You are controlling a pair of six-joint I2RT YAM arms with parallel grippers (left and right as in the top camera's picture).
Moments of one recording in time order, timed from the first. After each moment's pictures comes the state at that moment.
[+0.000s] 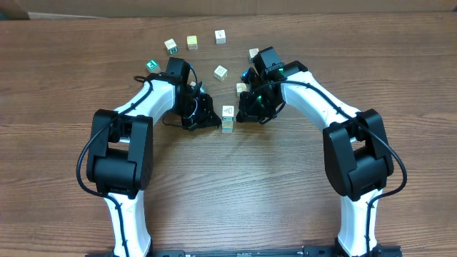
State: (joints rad) left arm -0.20 2.16 1.44 -0.74 0.66 -0.44; right arm 0.40 2.15 1.61 -0.86 -0.50 0.31
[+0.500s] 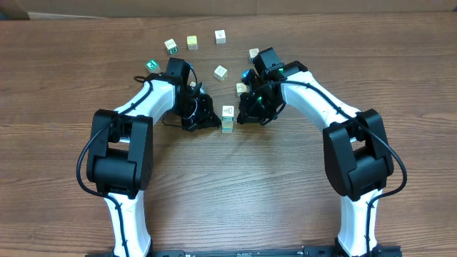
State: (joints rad) left arm -0.20 2.16 1.44 -0.75 0.66 -0.44; right arm 0.40 2.15 1.61 -0.88 -0.50 0.31
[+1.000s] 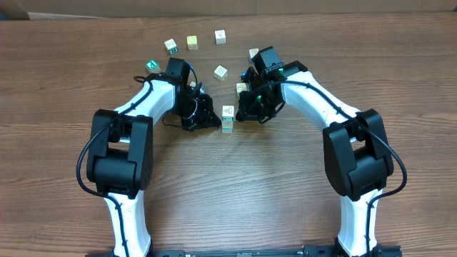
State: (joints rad) left arm -0.20 2.16 1.44 -0.75 0.66 -0.44; right arm 0.40 2.15 1.61 -0.84 -0.50 0.31
